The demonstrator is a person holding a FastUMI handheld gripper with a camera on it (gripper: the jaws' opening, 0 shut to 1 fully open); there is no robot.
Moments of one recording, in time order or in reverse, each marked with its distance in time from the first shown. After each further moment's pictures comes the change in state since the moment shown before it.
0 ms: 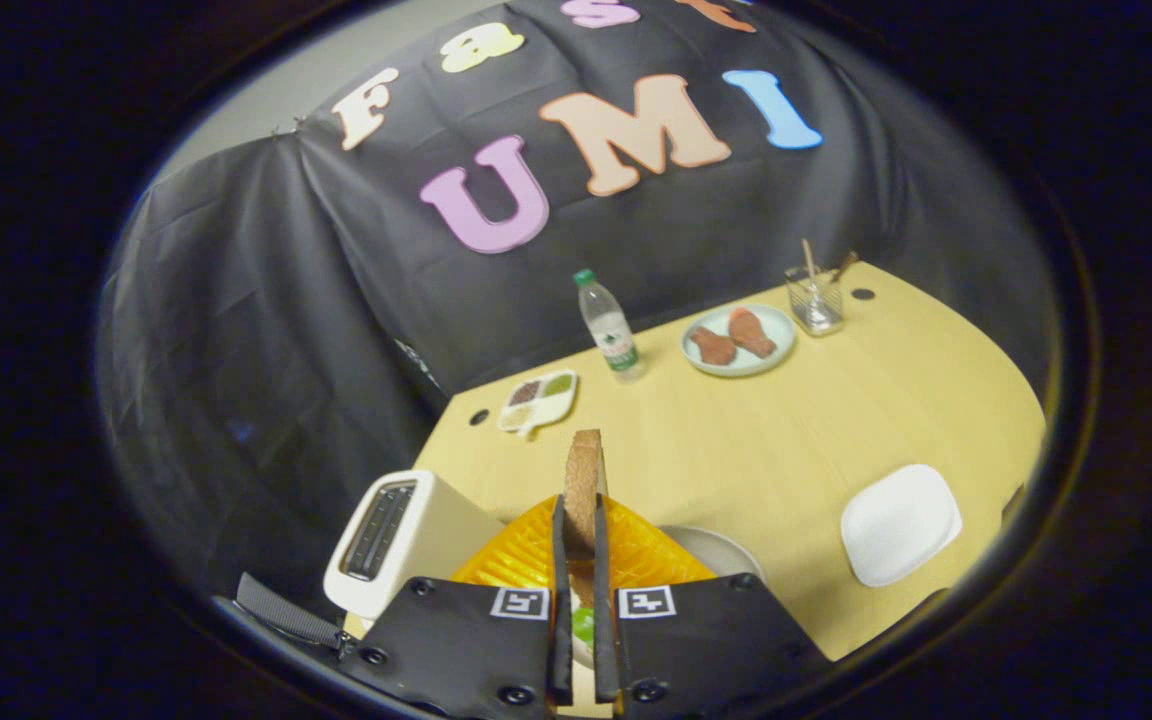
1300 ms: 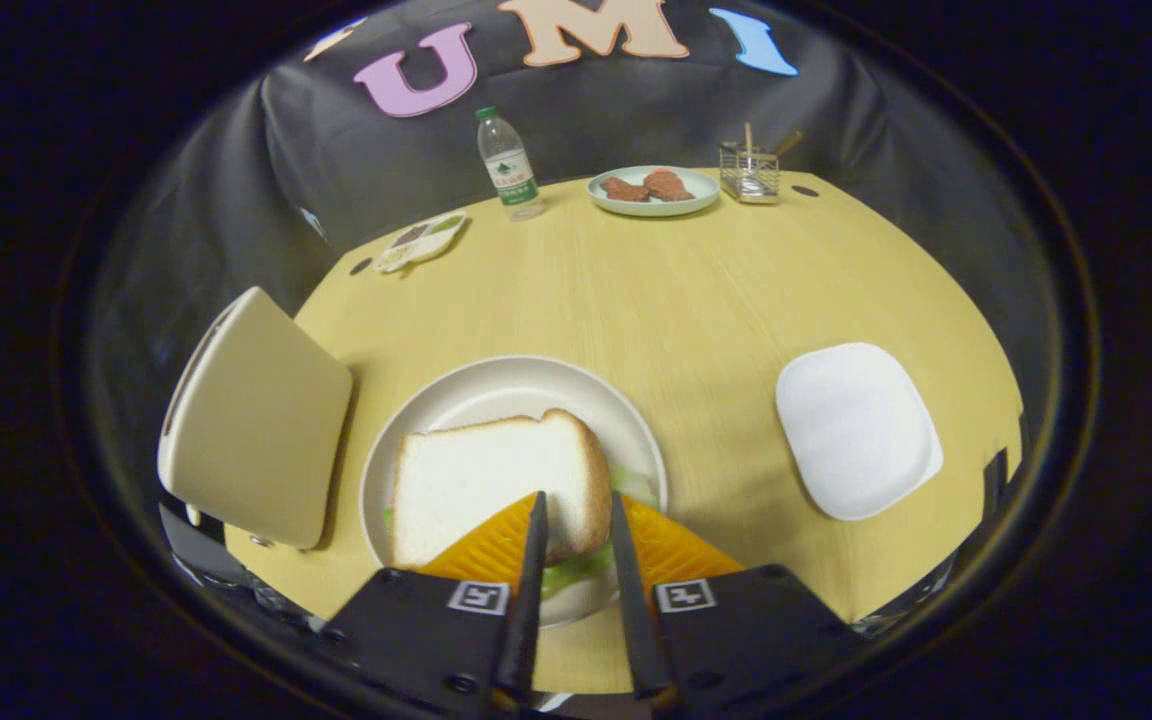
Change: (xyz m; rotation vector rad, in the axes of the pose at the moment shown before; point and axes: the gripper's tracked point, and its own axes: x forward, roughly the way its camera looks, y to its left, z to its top) arm 0.020 -0.108 -0.126 -0.177 0.322 -0.276
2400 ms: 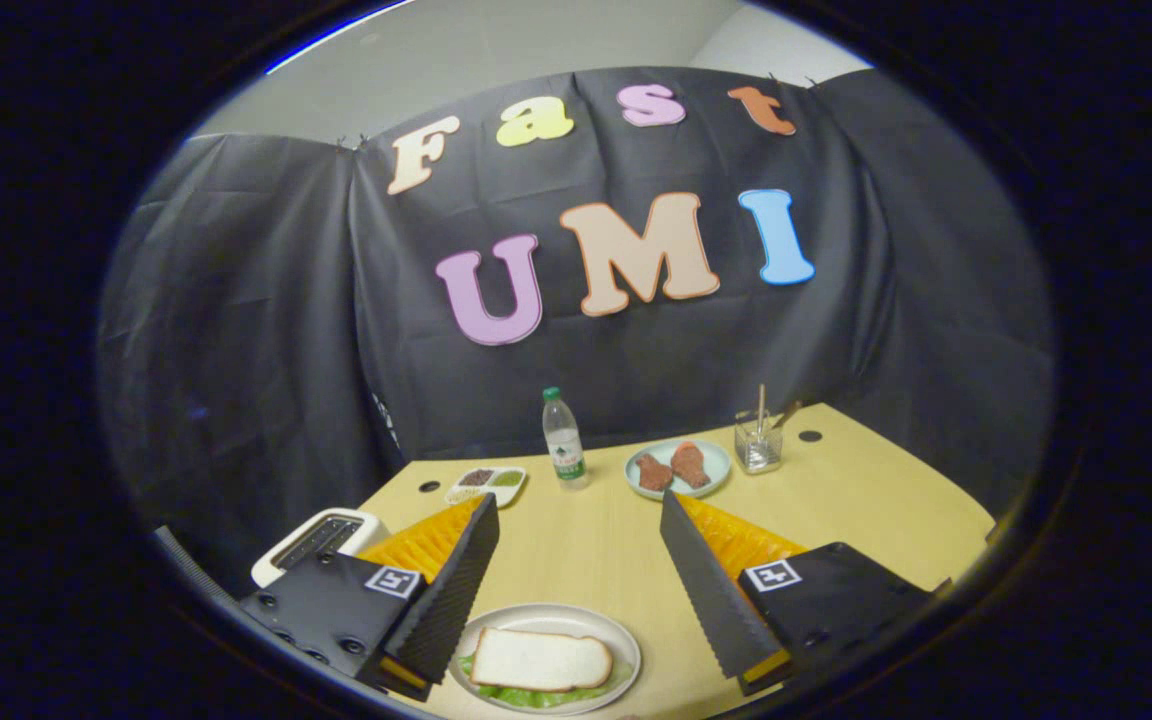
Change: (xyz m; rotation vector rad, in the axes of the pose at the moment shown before) arm -0.170 0.013 0.201 0.005 -0.758 0.159
